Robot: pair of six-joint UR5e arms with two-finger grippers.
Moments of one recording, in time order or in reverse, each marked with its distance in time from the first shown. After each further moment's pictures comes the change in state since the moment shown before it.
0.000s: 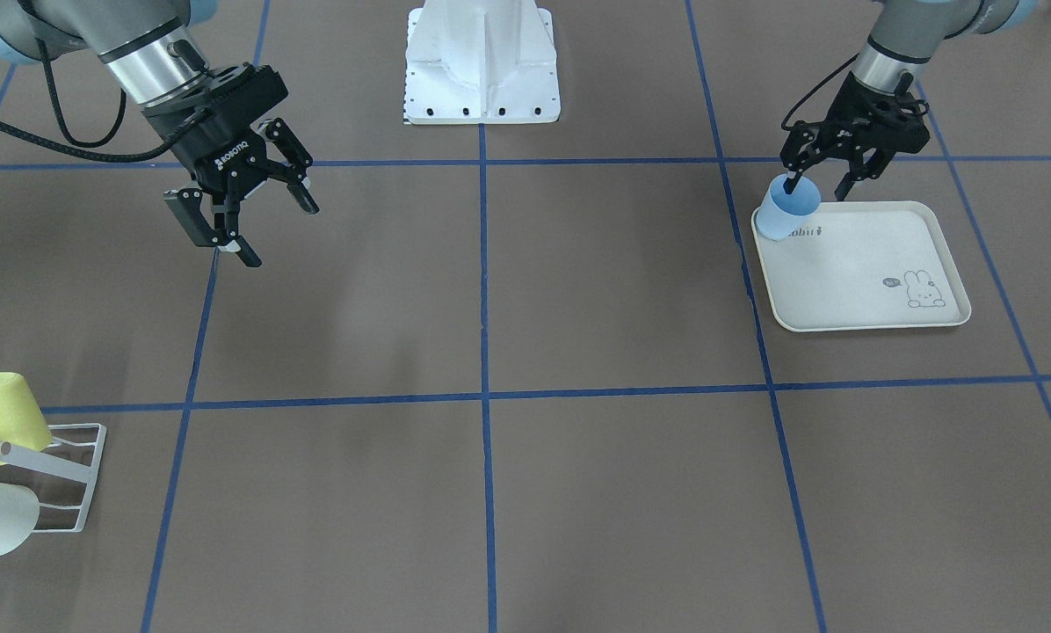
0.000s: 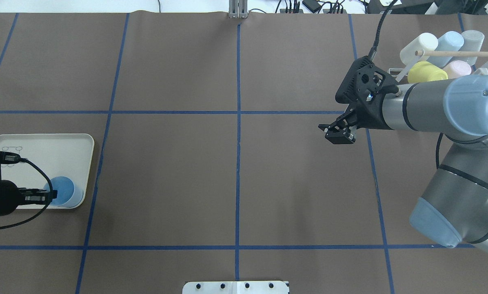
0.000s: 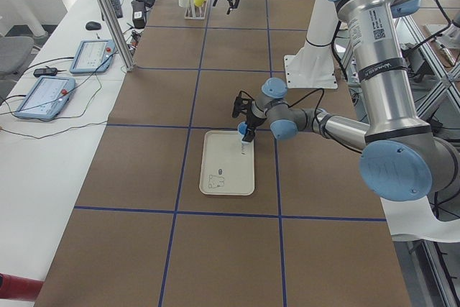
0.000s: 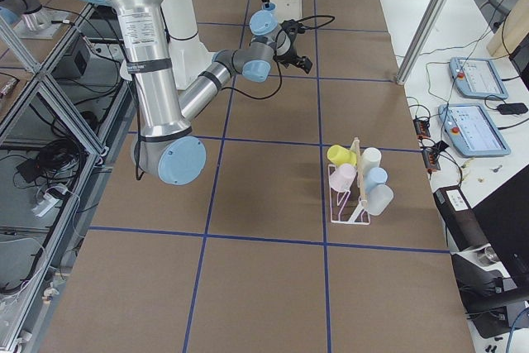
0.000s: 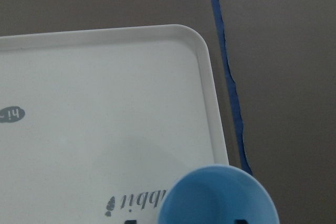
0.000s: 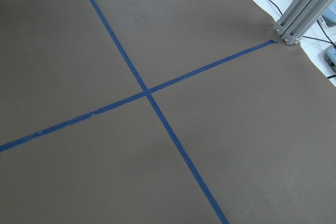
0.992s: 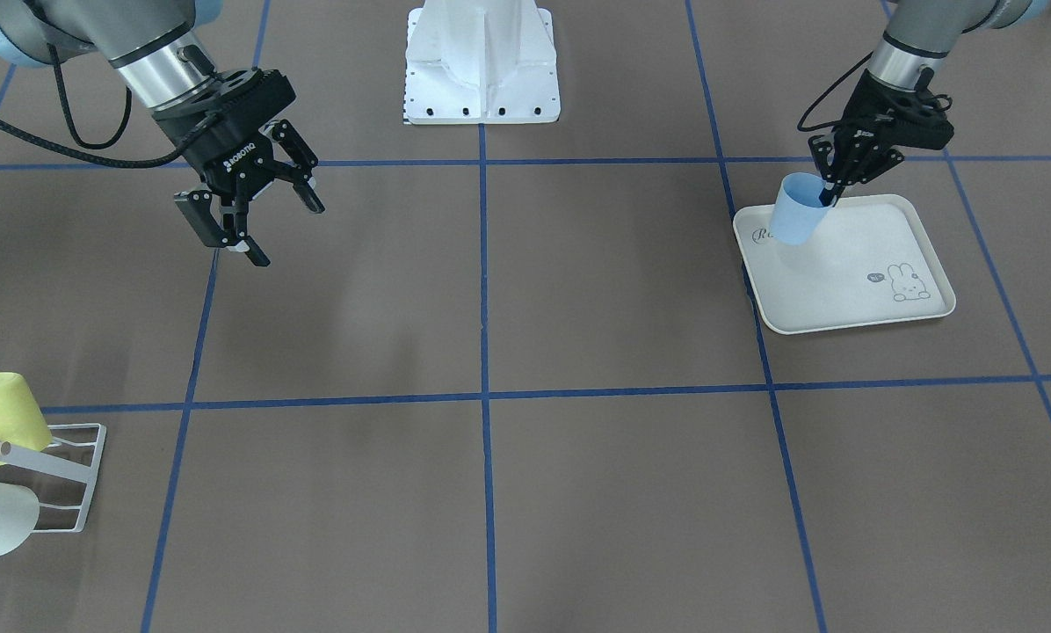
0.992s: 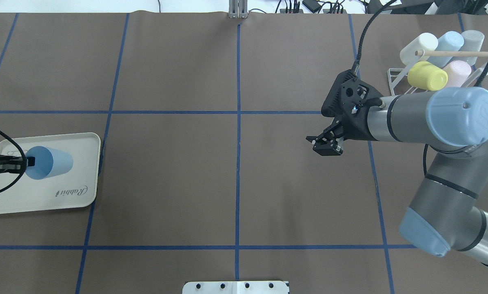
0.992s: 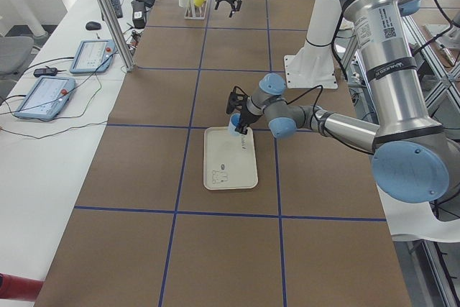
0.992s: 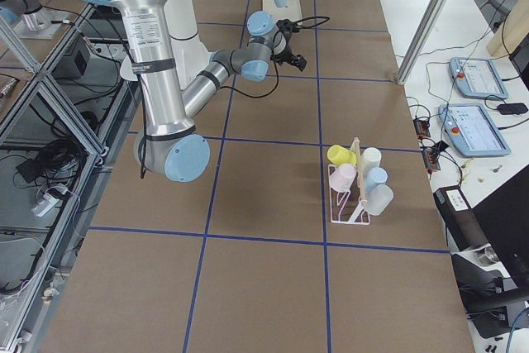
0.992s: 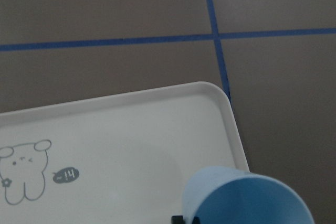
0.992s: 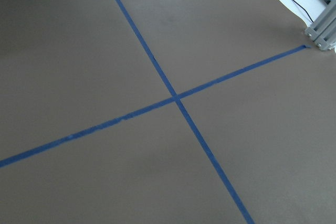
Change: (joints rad) left arm -0.233 -0.023 -0.105 0.013 -0.129 0.148; right arm -0.072 0.034 -0.036 0.064 0.000 0.003
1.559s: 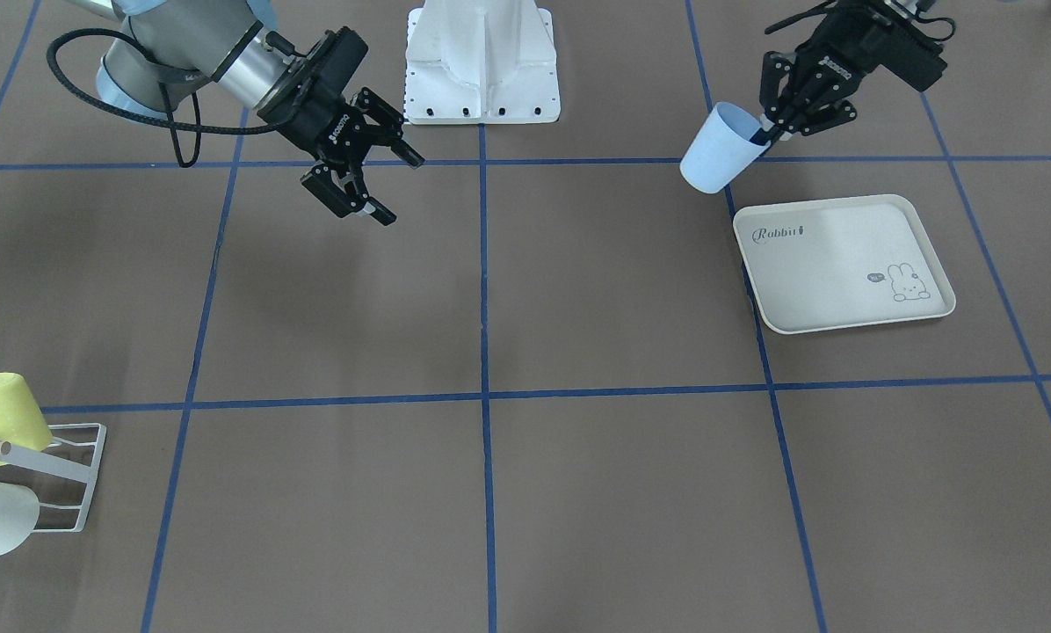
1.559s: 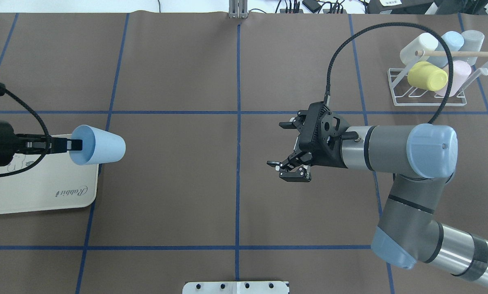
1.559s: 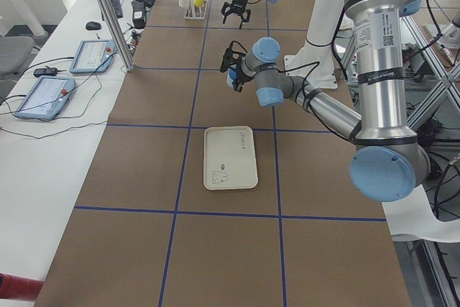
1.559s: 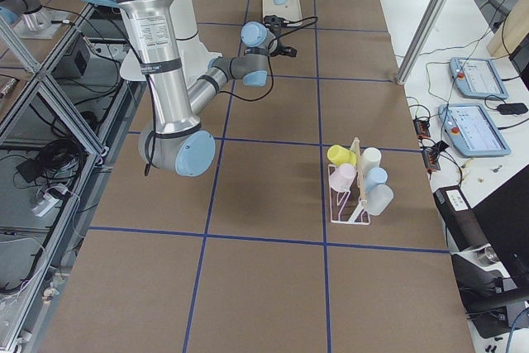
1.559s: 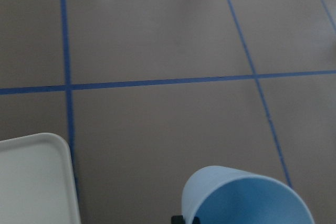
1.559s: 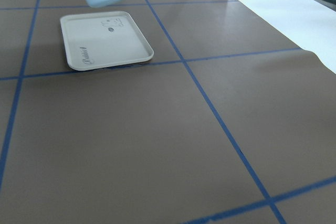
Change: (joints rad) left arm -0.025 -0.268 -0.062 0.020 -0.188 -0.167; right arm -0.118 0.028 -0.159 0.495 0.000 0.005
